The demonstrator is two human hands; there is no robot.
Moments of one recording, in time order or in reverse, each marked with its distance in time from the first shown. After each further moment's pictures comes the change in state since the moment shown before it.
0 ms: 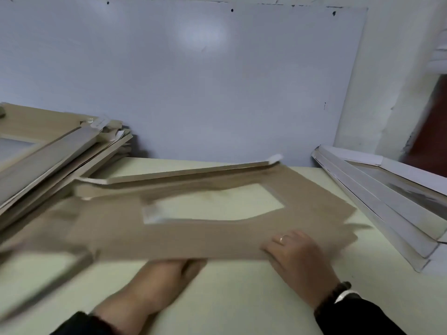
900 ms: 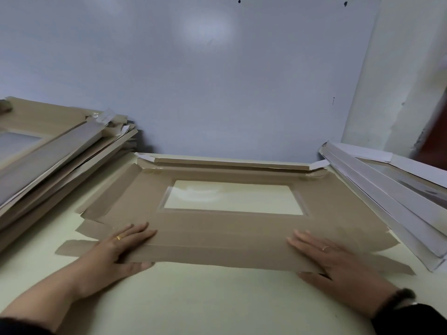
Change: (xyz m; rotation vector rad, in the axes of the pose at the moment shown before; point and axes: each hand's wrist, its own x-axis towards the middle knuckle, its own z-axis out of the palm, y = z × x) left_hand -0.024 -0.089 -0.055 -0.042 -0.273 -0.286; right_hand -0.031 0.050 0.004 0.124 -0.500 0.051
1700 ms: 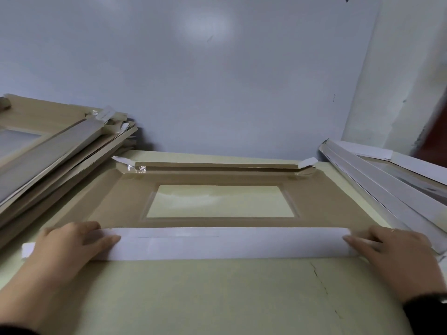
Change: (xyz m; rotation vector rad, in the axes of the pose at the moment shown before) left_hand -0.014 -0.013 -0.023 0.195 0.487 -0.349; right_hand -0.027 0.036 -0.016 0.015 0.474 0.557
